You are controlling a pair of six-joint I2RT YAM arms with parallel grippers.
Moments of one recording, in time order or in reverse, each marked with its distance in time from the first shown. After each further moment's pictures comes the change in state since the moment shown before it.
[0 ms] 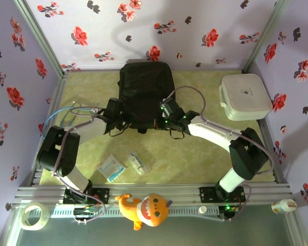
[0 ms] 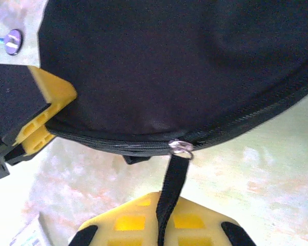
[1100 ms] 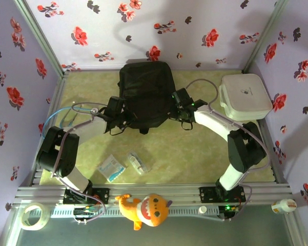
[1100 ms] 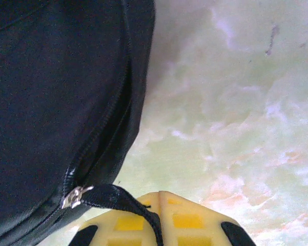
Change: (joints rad) left arm -0.007 -0.013 0.035 -0.045 0.027 0.127; right arm -0.212 0.087 0.117 -0.193 0.149 -0.003
